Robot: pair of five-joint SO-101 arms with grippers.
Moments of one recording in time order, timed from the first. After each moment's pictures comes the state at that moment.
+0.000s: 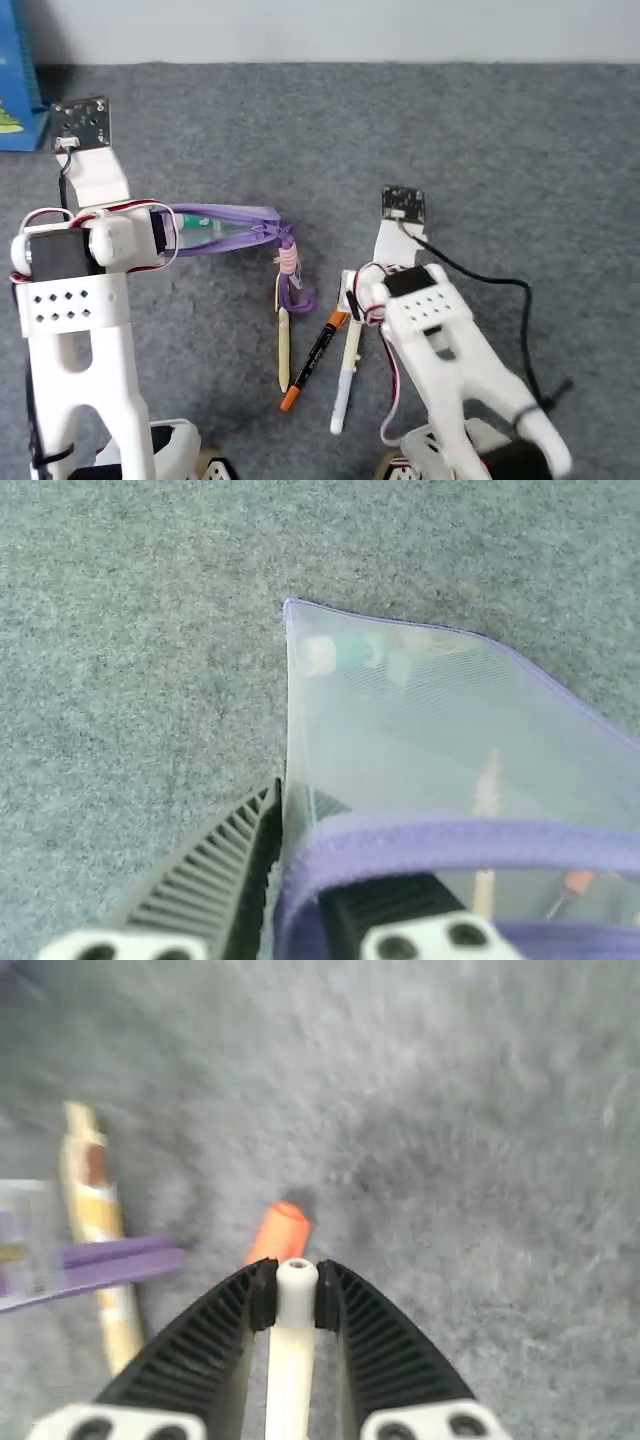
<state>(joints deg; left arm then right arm) -11.5 -29.1 15.5 87.6 9.2 -21.9 -26.4 49.8 52.7 -27.5</state>
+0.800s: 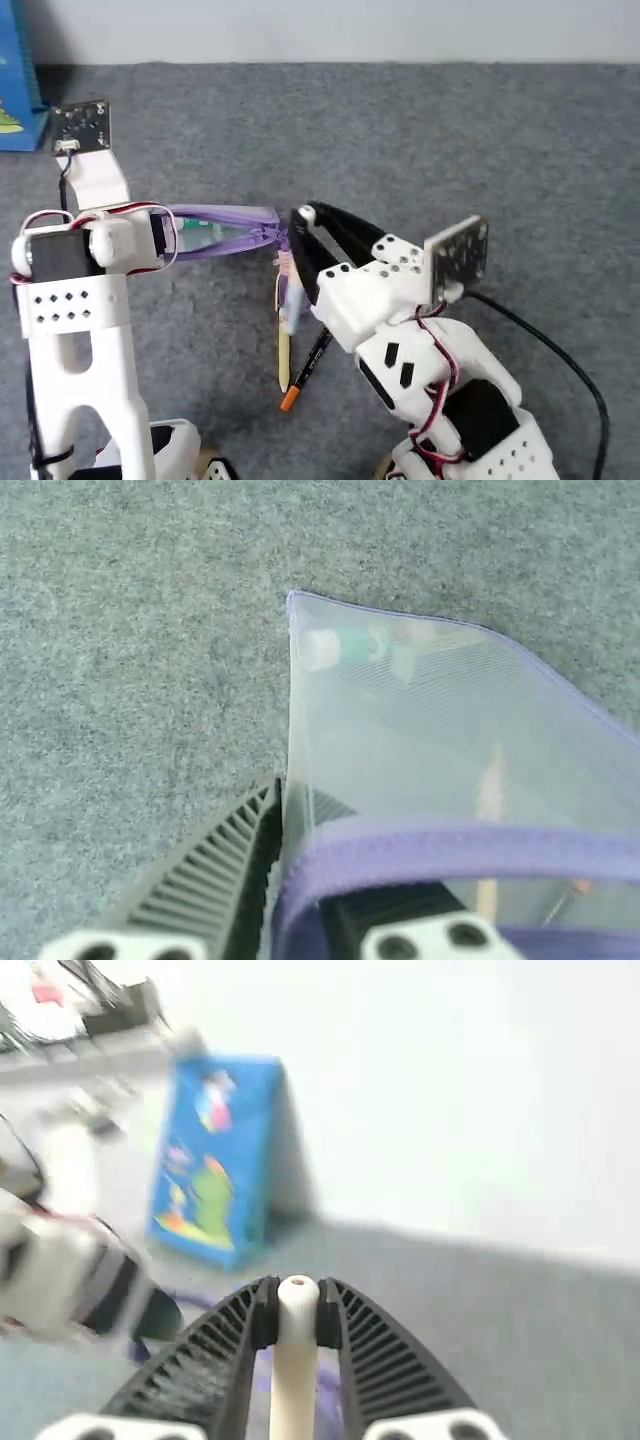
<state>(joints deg) -11.7 -29.1 17.2 87.6 9.2 -37.5 -73.1 49.8 33.1 -12.9</state>
